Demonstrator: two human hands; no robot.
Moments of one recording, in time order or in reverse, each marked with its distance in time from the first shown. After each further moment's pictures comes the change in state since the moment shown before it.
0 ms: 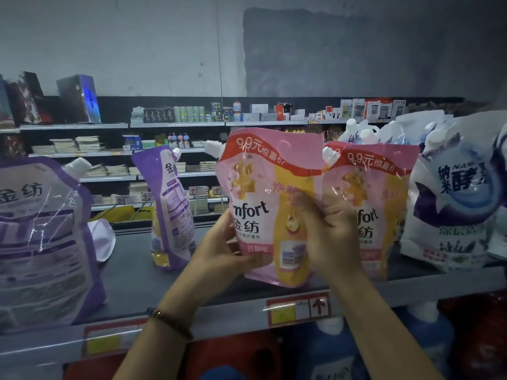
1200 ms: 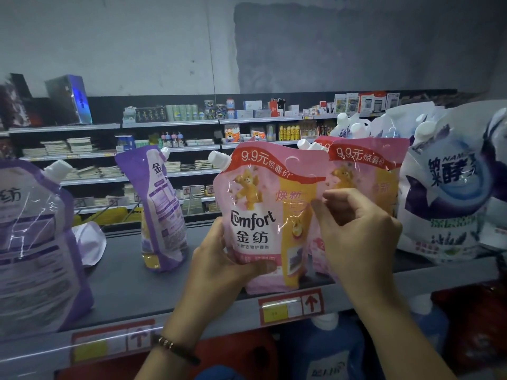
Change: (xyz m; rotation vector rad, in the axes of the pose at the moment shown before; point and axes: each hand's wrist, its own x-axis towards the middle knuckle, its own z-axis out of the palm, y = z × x) left_hand -0.015 -0.007 0.027 0.236 0.234 0.039; right_hand -0.006 0.004 -0.046 -0.678 0.254 -0.218
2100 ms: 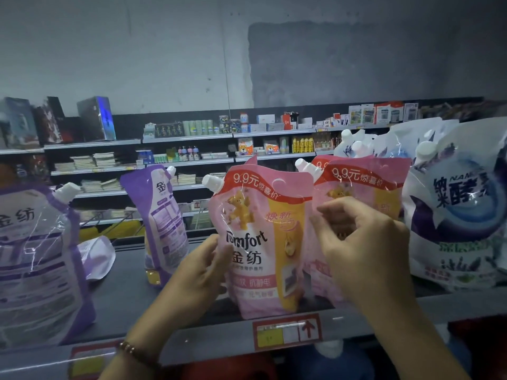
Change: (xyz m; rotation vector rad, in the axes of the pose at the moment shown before) left_hand 0.010 0.020 -0.026 0.072 -0.139 -0.112; right_hand 0.026 -0.008 -0.021 -0.002 -0.155 -0.074
